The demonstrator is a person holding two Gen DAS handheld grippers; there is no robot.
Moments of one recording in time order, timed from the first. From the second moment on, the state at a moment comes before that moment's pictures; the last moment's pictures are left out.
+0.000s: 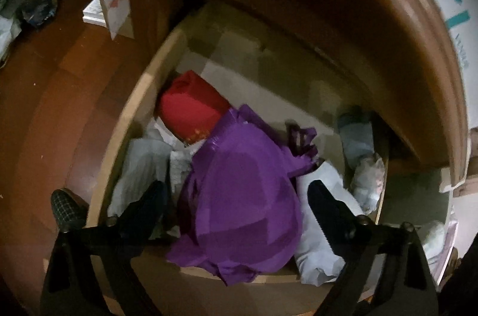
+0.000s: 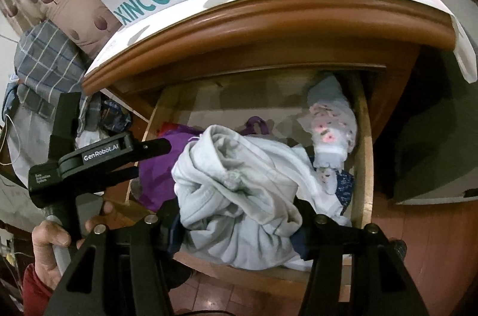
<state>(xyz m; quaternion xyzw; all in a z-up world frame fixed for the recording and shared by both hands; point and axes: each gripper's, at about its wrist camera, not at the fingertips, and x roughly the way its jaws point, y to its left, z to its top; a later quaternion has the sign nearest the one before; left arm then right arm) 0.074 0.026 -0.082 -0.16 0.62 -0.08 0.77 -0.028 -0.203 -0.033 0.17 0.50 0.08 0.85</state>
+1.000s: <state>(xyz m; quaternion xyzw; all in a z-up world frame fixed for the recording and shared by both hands) 0.052 0.007 -0.057 -0.16 0.58 -0.15 0.78 -0.027 -0.206 -0.034 0.17 0.49 0.06 0.85</state>
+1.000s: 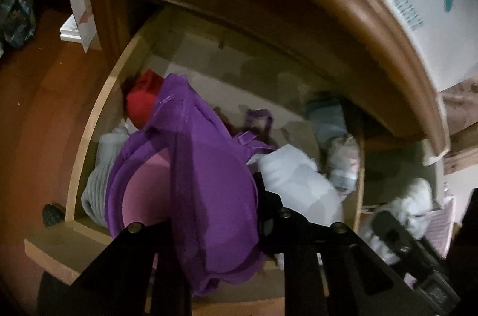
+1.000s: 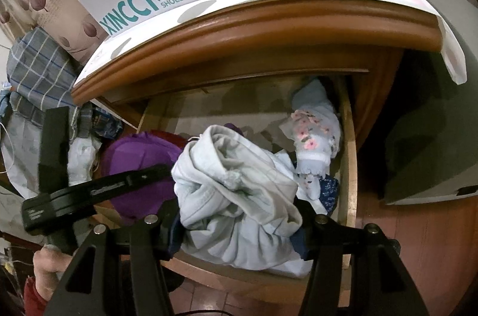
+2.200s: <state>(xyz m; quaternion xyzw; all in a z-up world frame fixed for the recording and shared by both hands) 0.029 0.027 0.266 -0.04 0.34 -0.22 0.91 -0.022 -0.195 -0.052 0.13 0.52 0.04 0.84</state>
